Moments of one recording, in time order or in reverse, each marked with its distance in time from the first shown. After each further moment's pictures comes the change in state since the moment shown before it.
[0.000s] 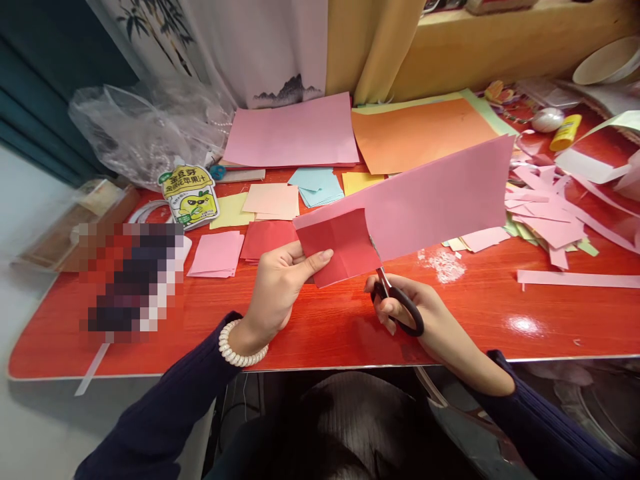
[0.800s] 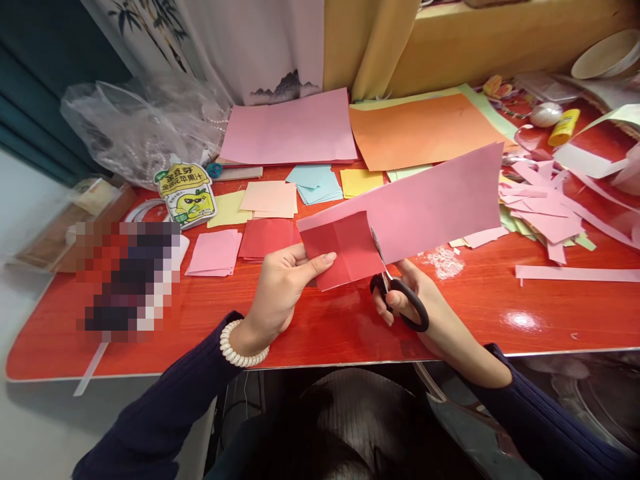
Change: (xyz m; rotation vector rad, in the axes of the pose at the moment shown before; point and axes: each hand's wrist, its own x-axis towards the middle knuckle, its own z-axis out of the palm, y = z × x) left_hand -0.003 -0.001 0.003 0.019 0.007 -0.087; right_hand 0.005 0.001 0.001 0.069 0.033 -0.071
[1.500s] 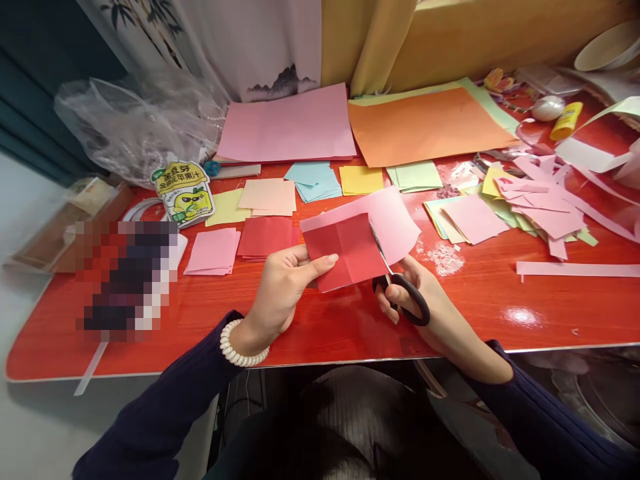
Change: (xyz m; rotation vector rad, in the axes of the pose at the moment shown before) left_hand -0.002 -0.001 0.002 -0.007 -0.044 -0.043; right_hand 0.001 0.003 -0.003 0.046 0.017 0.004
